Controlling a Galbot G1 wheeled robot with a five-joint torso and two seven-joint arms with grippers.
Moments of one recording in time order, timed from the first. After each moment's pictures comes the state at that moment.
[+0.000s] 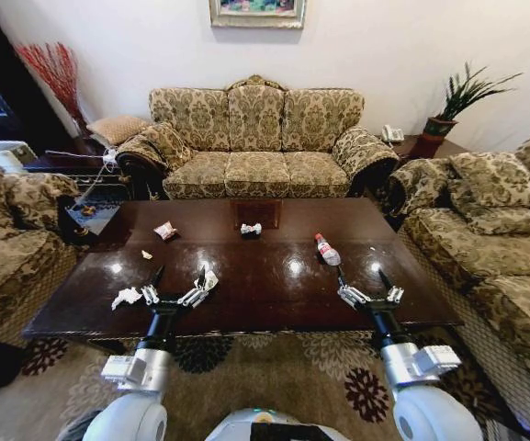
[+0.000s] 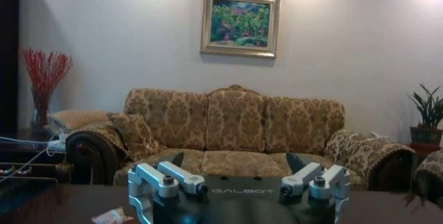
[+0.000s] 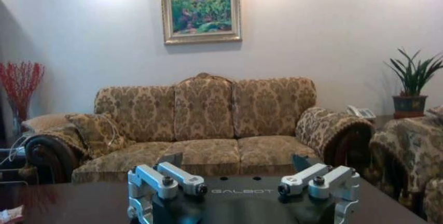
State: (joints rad) left arm 1.82 -1.61 -0.61 -2.50 -0.08 0.03 0.09; right arm -1.73 1.36 0.60 2.45 0.27 -0.12 0.05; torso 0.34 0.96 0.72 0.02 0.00
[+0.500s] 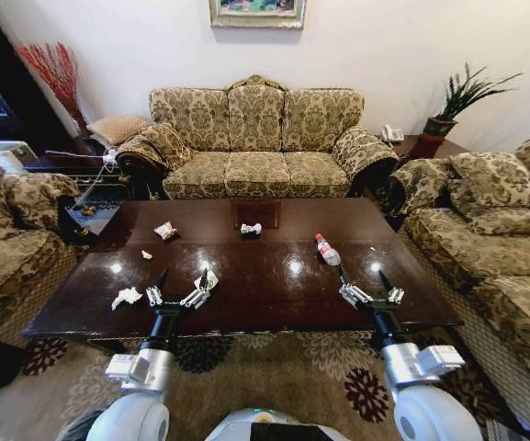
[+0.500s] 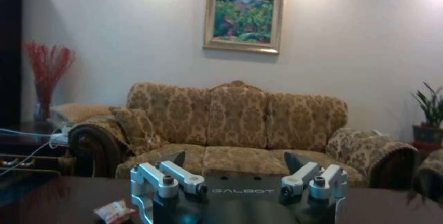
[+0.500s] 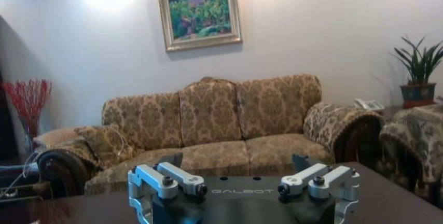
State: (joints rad) left arm 1.81 -1.61 -0.63 -2.48 -0.12 0.05 0.09; right arm -1.73 1.37 0.61 2.45 0.34 -0.09 0.04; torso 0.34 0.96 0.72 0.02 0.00
